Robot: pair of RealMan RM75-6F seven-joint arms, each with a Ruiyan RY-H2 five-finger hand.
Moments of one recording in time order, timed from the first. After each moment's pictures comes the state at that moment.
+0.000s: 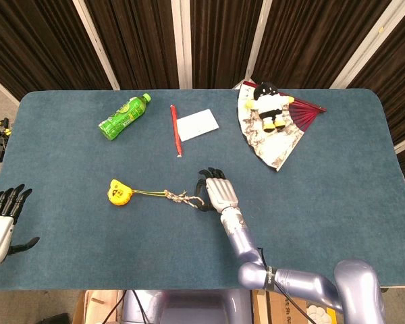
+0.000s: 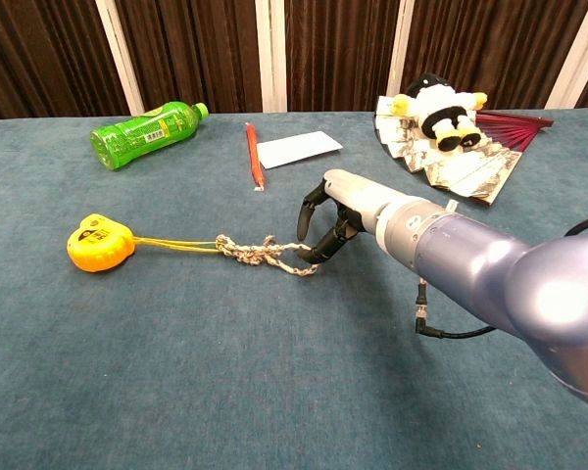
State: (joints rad) left arm -0.09 -1.13 -0.03 -1.61 1.51 1.47 0.07; right arm 0.88 -1.92 0.37 -1.32 -0.71 0.97 -0.39
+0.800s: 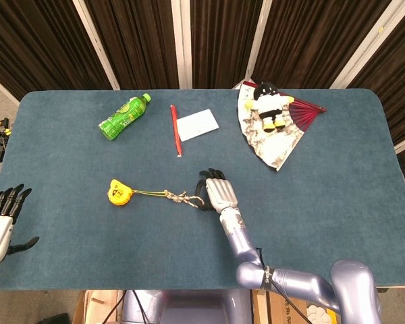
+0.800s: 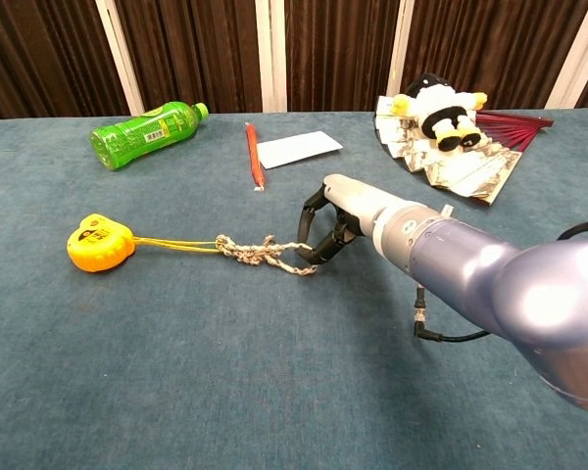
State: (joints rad) left arm -0.10 -1.13 -0.03 -1.61 1.50 1.47 0.06; right arm 0.89 -1.94 0.37 -1.29 -0.70 0.97 -0.39
